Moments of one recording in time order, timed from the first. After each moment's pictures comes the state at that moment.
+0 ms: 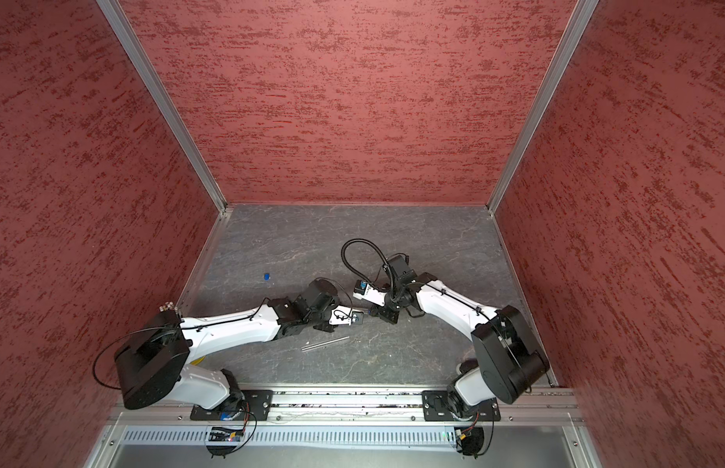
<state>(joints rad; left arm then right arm) -0.90 1.46 0.75 -0.16 -0.09 0.94 0.55 1.49 0.88 -0.54 -0.47 -0.65</state>
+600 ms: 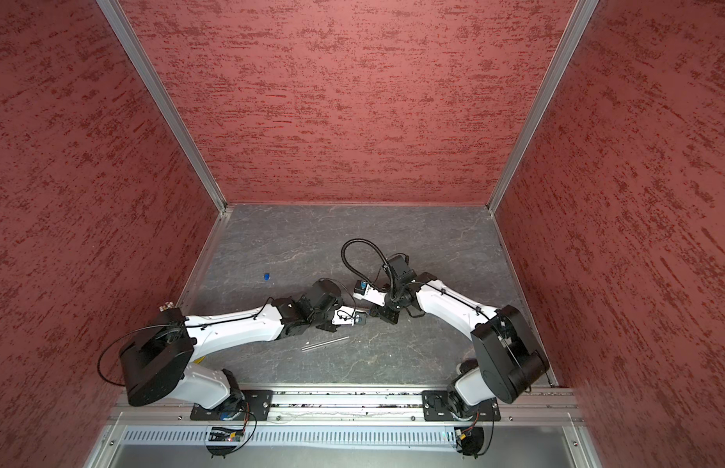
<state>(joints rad) -0.91 1.49 0.78 -0.15 -0.12 0.95 0.55 1.49 0.89 -0.55 -0.47 -0.65</state>
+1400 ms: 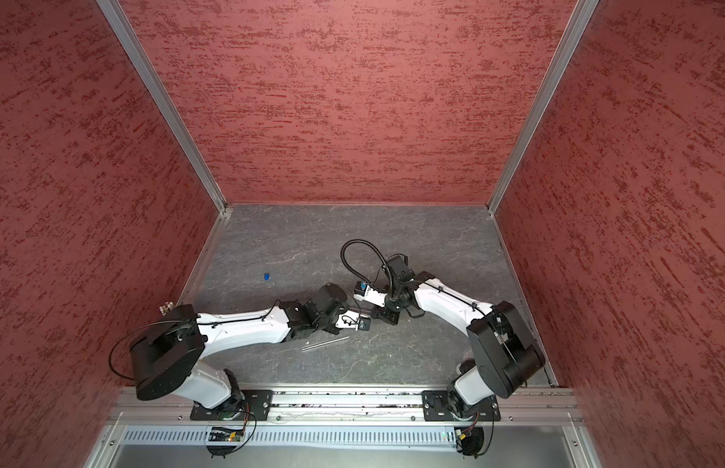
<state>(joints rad) -0.96 1.53 0.78 -0.11 -0.20 1.01 0.55 1.52 0.89 -0.57 -0.47 -0.65</state>
